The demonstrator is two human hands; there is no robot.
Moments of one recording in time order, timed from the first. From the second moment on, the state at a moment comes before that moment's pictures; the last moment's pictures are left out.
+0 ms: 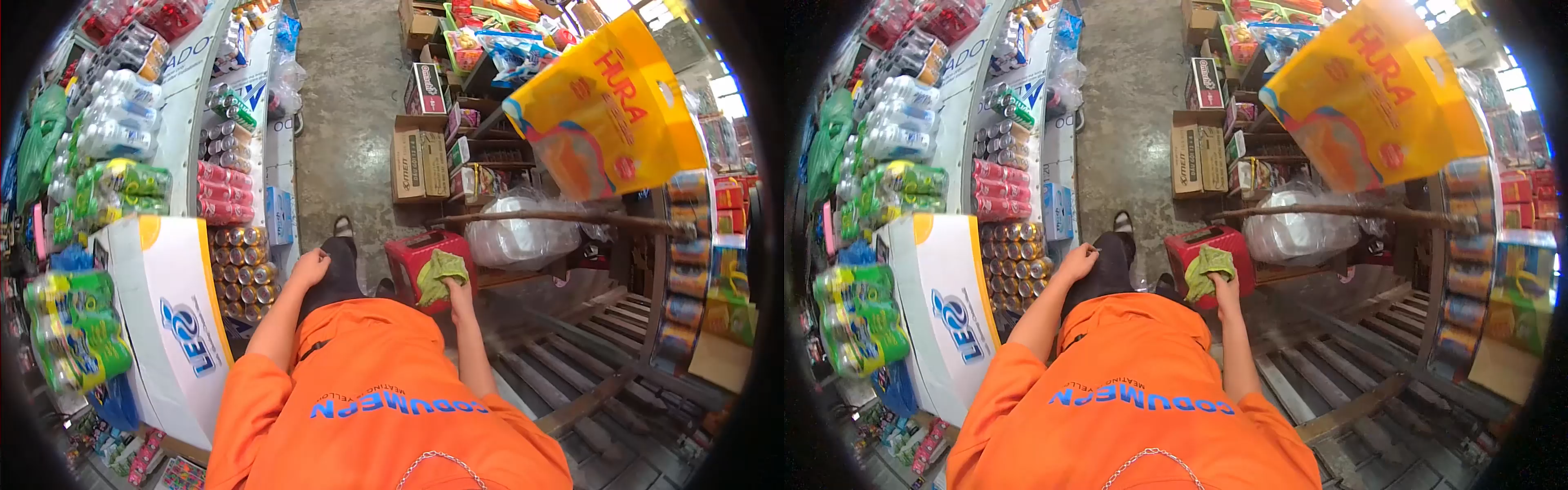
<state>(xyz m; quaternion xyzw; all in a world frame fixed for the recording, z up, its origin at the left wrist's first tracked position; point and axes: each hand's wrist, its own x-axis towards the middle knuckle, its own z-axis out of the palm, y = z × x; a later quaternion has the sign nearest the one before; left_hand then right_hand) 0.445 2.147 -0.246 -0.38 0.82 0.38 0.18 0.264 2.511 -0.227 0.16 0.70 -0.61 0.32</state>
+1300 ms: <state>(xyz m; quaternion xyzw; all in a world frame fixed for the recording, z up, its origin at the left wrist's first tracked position) 0.139 1.843 -0.249 -0.32 0.84 0.31 0.31 -0.002 2.246 -0.331 0.21 0.64 -0.54 0.50</state>
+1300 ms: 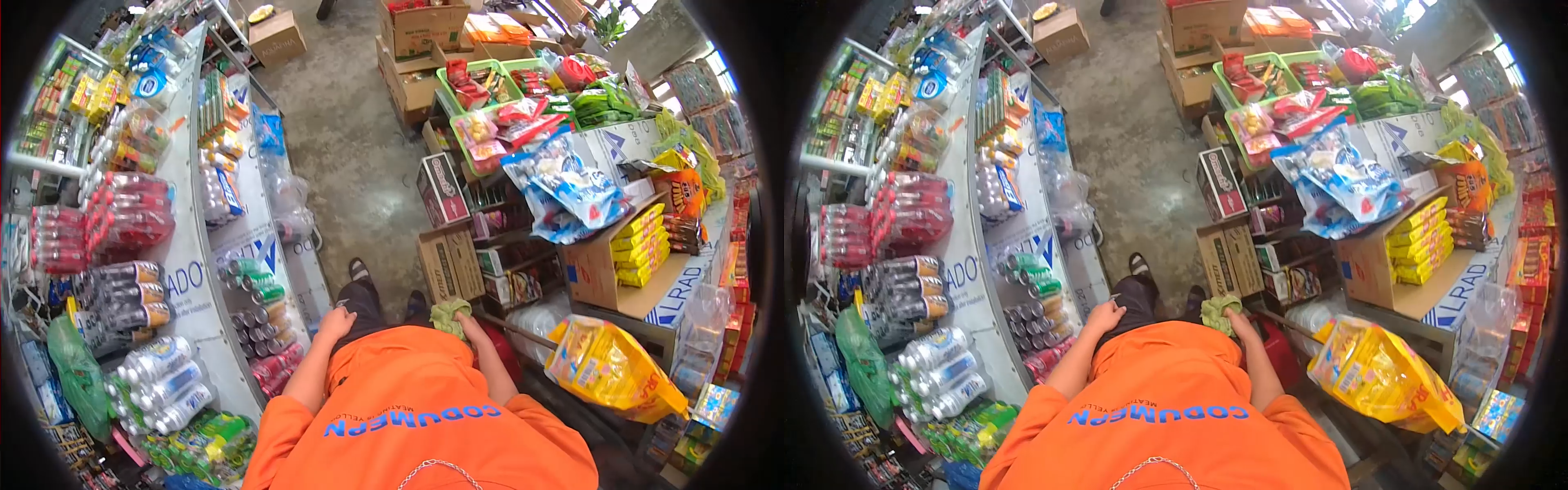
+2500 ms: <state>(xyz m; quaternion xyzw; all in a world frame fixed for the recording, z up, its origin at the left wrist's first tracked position) -0.382 1.568 -0.199 0.01 0.89 0.04 0.45 -0.159 1.934 -0.363 0.49 0.76 -0.38 0.19</state>
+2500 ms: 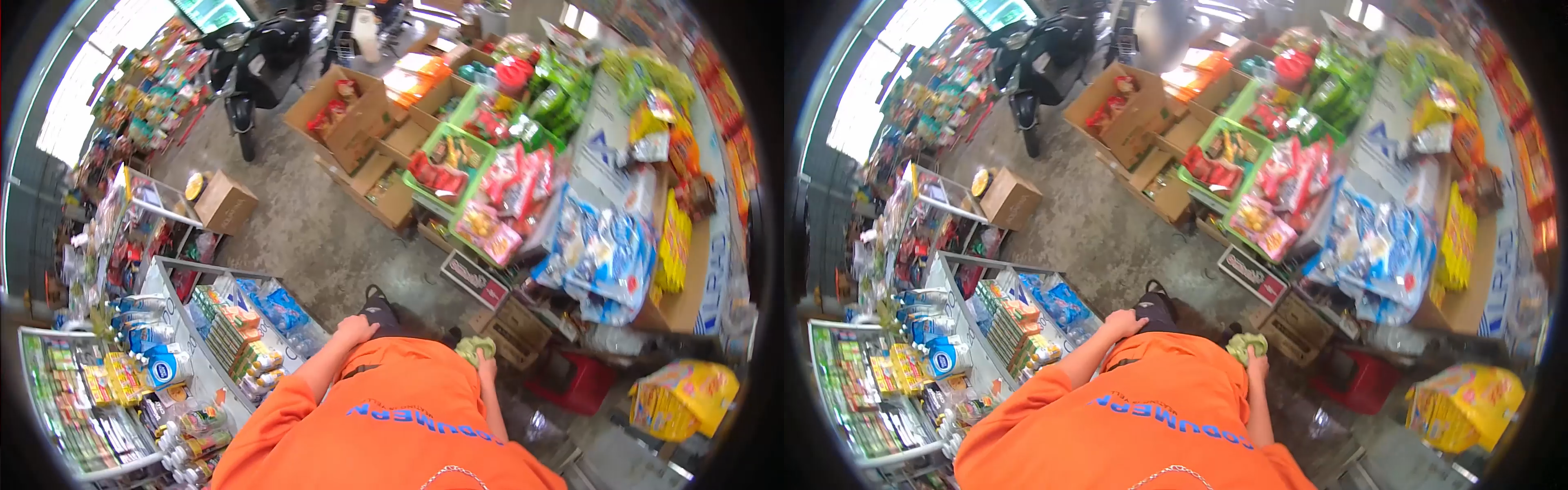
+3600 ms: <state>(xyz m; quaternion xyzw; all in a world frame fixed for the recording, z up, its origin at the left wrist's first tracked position) -0.932 1.121 -0.155 -0.46 0.39 0.80 0.04 -1.052 1.284 -0.143 -0.46 0.69 -0.43 0.35</state>
